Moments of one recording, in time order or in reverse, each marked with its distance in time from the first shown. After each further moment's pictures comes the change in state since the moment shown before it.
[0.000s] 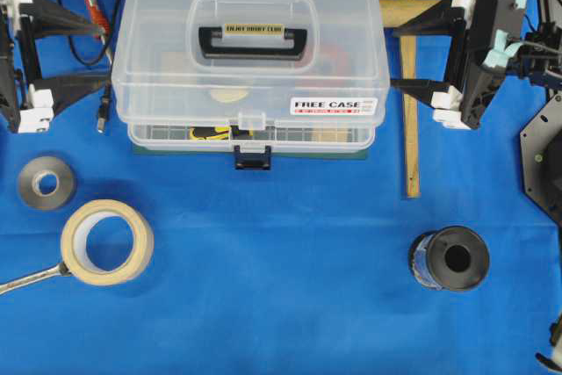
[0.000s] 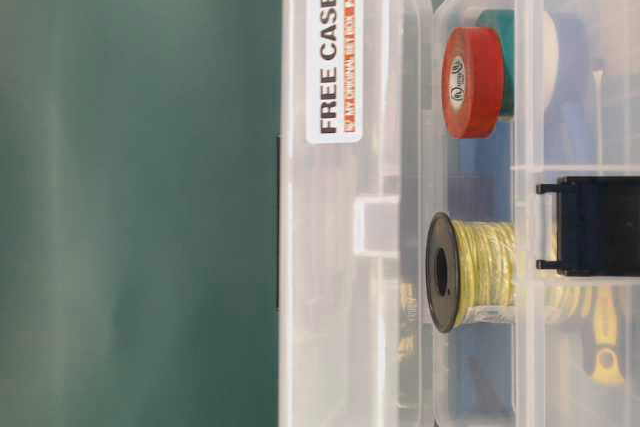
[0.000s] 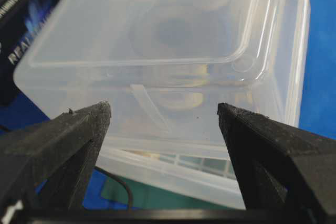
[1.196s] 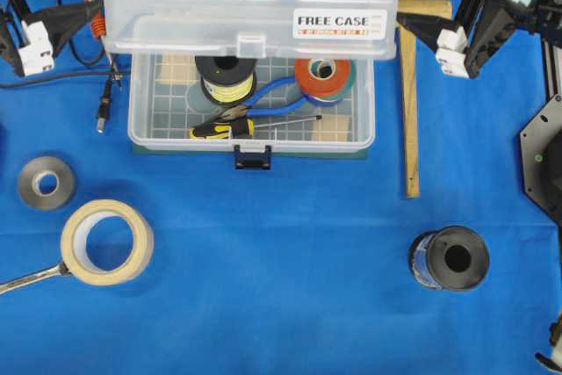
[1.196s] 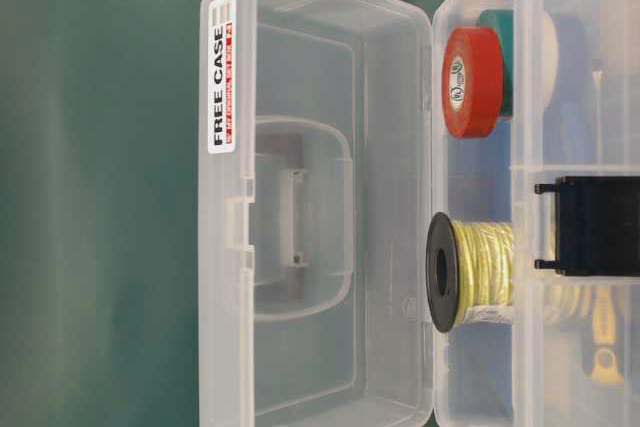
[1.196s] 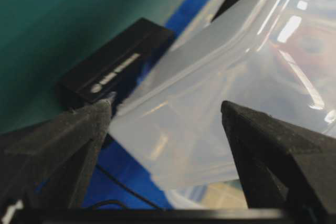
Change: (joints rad) left arm 0.239 0.031 -0.028 -0.003 -0.149 0.032; right arm -0.192 -0.009 -0.048 -0.002 -0.055 0.000
